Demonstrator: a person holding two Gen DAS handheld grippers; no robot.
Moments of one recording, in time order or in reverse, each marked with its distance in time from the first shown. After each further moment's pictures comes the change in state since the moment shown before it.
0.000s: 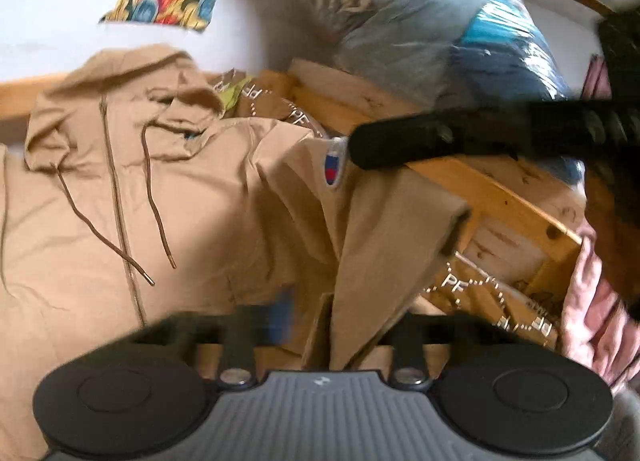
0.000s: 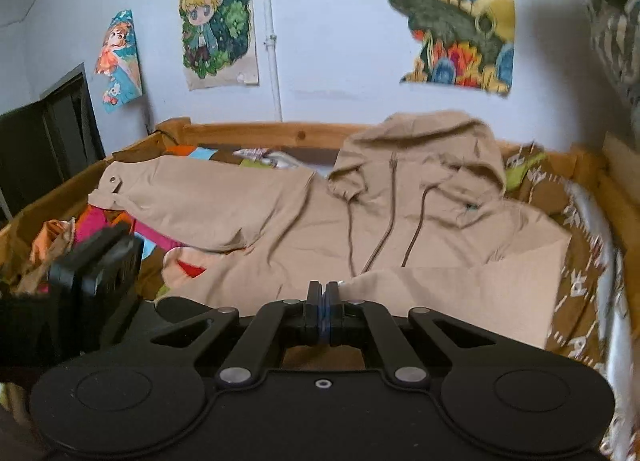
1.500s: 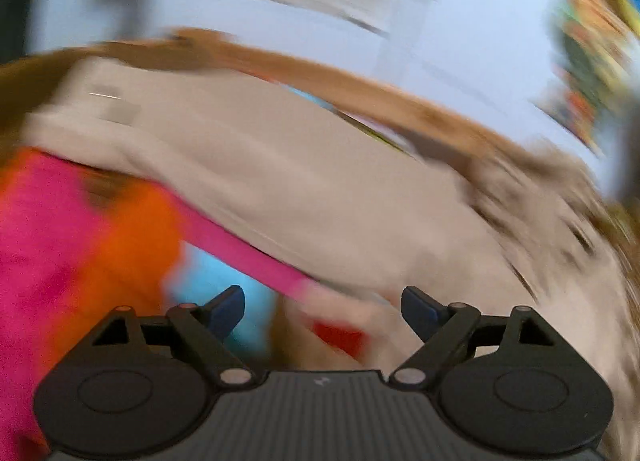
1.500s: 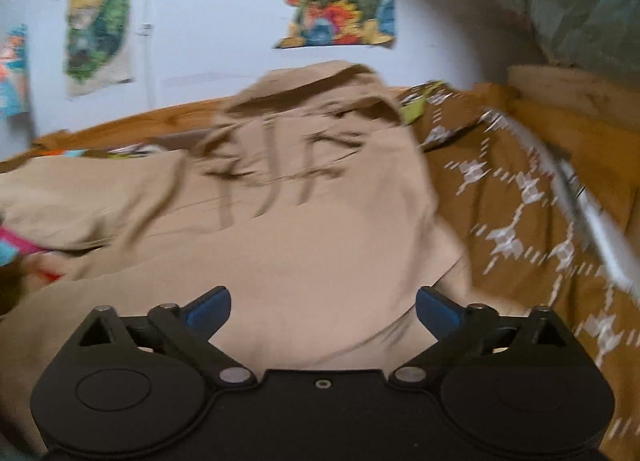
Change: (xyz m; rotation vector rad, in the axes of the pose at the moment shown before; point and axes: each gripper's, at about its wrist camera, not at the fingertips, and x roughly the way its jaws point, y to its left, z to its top) left arm -0.206 0.242 -0.070 -0.544 -0.263 0.859; right arm 0.119 -0.038 -0.128 0.160 -0.120 -0.270
